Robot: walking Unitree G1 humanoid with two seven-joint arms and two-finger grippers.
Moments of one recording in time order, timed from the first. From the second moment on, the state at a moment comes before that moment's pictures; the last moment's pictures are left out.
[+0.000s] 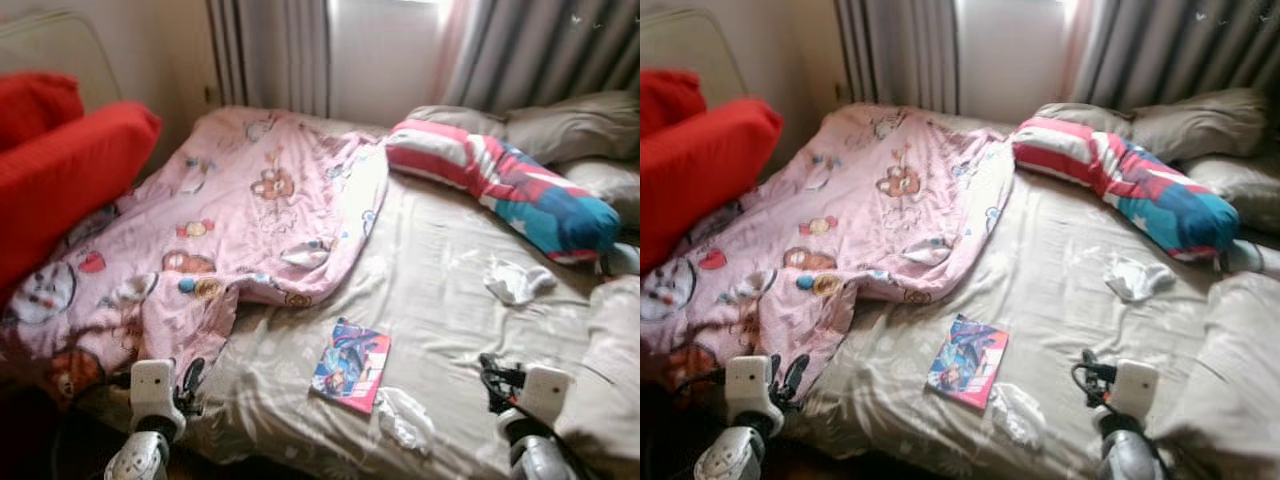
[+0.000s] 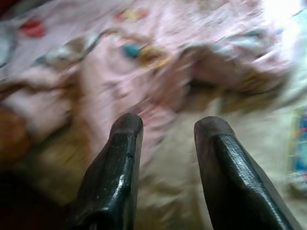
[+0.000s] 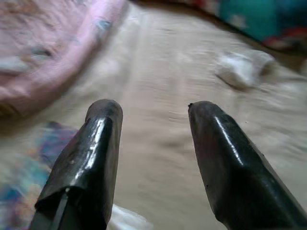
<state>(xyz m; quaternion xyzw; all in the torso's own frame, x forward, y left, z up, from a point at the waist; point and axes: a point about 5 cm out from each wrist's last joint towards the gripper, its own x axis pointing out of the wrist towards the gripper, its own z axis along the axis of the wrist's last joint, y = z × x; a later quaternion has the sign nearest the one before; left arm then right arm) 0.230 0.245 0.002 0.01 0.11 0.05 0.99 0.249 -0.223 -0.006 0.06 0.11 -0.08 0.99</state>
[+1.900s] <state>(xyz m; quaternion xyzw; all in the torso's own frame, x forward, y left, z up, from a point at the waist) 0.251 0.236 0.026 0.02 0.08 0.01 1.00 0.246 -0.212 -0.016 0.06 0.15 -0.05 0.99</state>
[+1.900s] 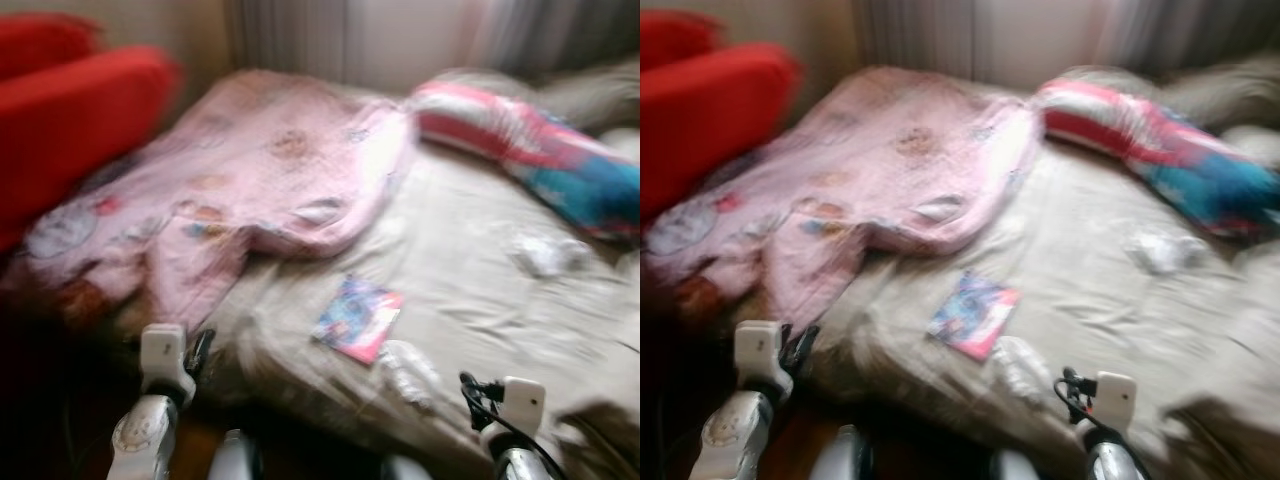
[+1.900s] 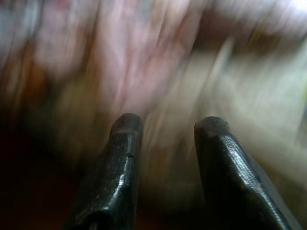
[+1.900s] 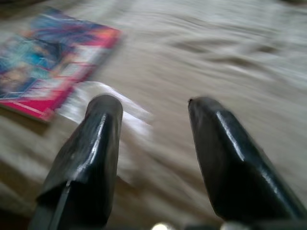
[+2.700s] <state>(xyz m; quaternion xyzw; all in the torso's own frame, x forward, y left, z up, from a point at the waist) 0.259 0.234 0.031 0.02 0.08 0.00 1.00 0.246 -0.204 -0.018 0.06 0.16 -0.05 0.98</state>
